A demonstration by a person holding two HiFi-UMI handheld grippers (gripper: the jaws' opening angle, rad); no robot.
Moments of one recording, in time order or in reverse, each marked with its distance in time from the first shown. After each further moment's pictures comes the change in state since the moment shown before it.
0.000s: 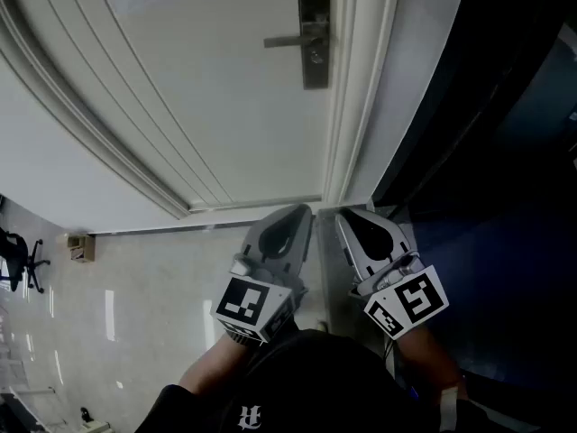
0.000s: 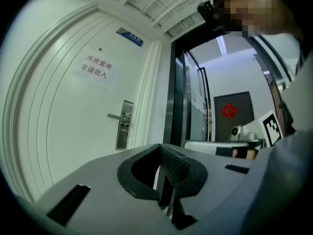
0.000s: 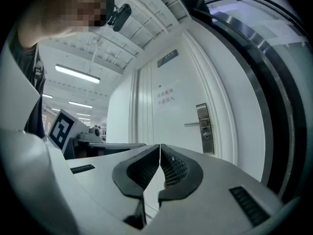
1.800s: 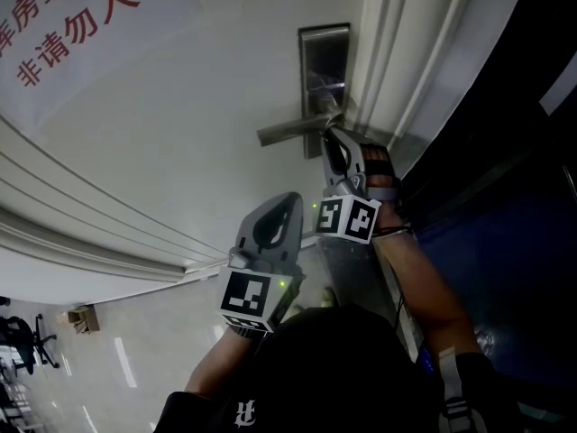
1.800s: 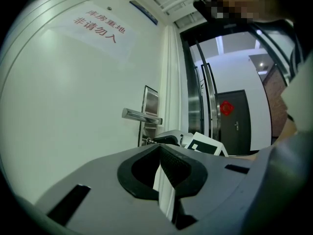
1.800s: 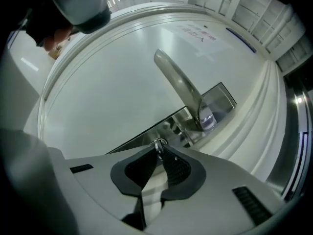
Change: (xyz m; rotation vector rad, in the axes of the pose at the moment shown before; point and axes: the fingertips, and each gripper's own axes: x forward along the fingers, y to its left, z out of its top) left arm 0.193 0.203 0.021 0.030 0.051 -0.071; right arm 0.319 -0.246 -0.042 -1.045 0.376 -0.486
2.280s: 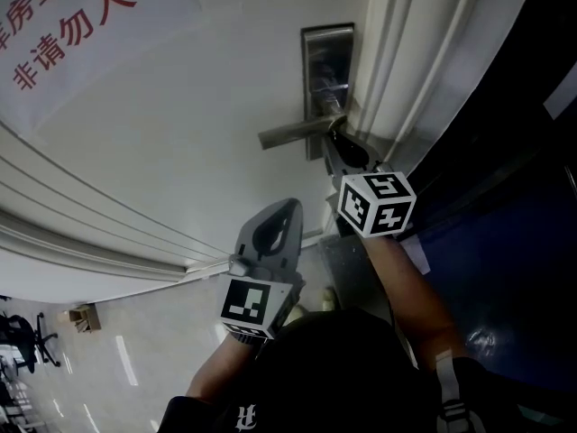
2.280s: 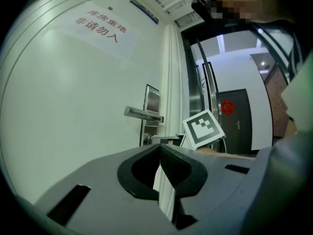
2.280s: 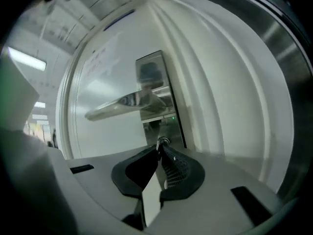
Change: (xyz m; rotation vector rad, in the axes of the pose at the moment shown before) left arm -0.004 0.003 -0.006 -0.008 0.021 0.017; right arm 0.003 -0.004 -0.011 1.211 -0.040 0.256
